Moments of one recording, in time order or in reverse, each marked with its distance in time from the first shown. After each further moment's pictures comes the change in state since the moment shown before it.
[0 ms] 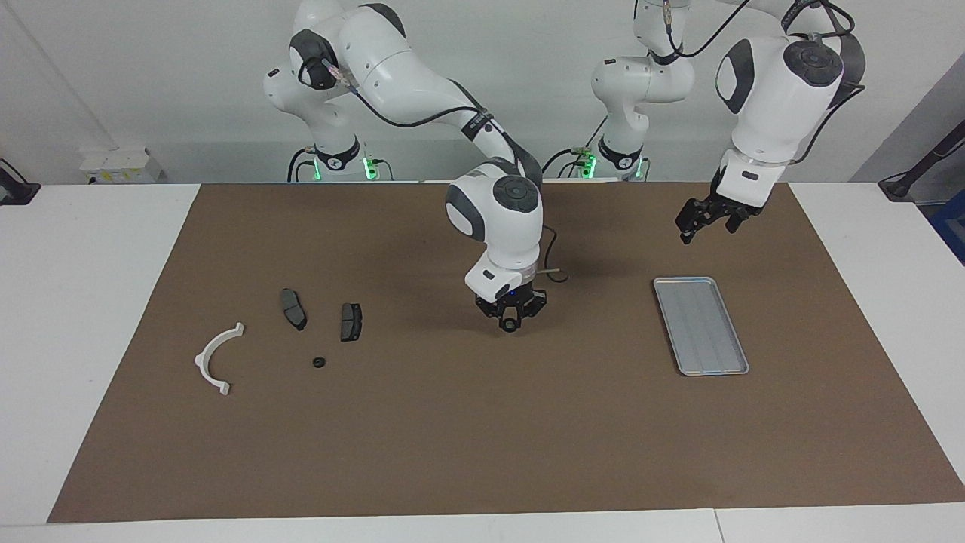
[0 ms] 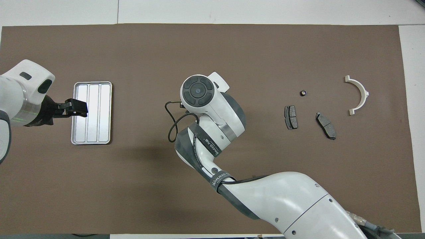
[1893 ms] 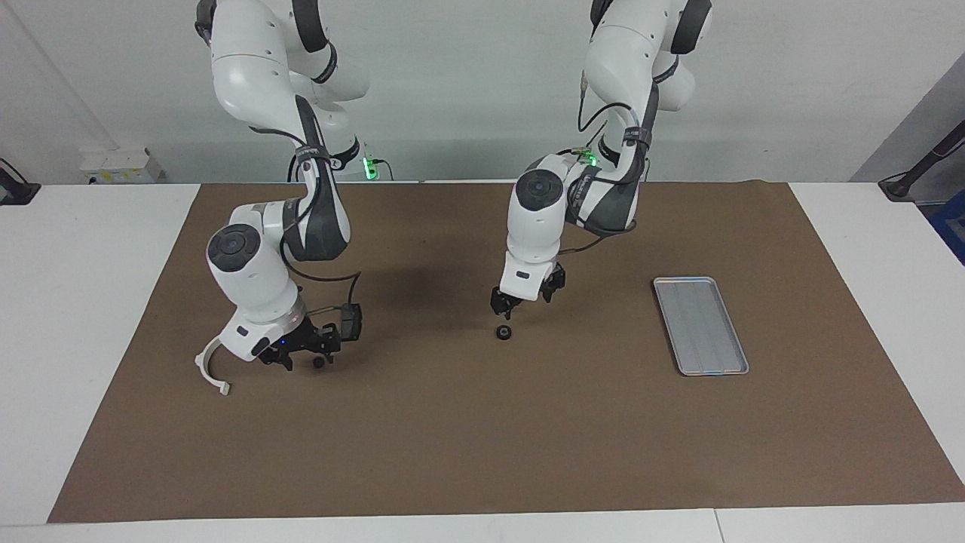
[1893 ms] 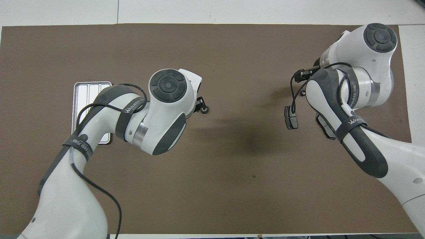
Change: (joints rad) left arm -0.492 0.550 0.000 0.247 0.021 0.324 -0.698; right arm -0.558 -0.196 -0.018 -0.316 0.073 0.064 -0.835
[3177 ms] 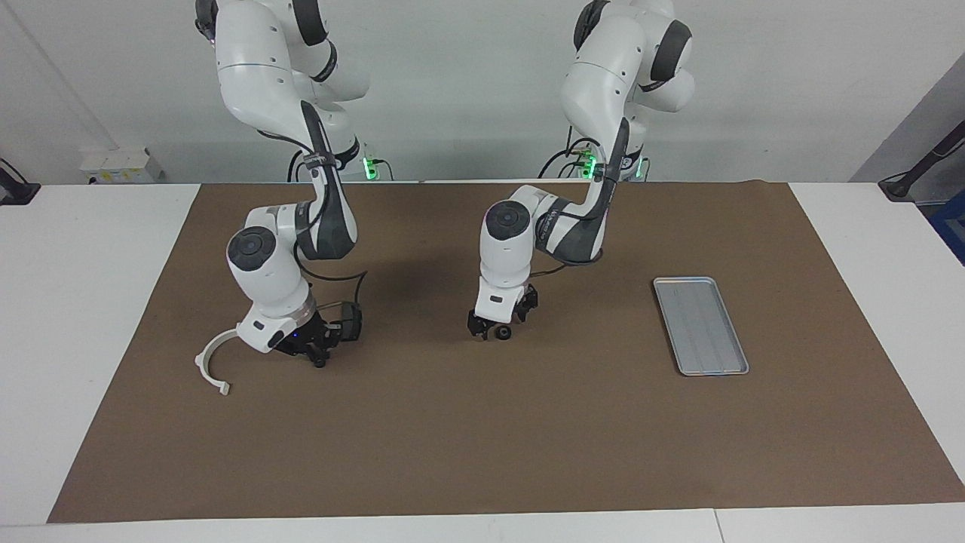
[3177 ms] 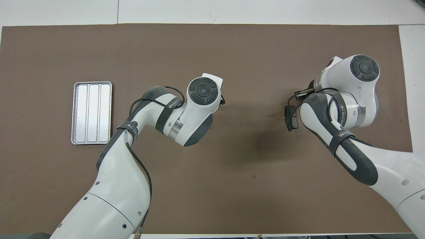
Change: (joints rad) left arm -0.056 0.127 0.007 0.079 0.000 0.047 -0.083; right arm 0.001 -0.044 0.005 -0.143 0.000 0.093 -0.006
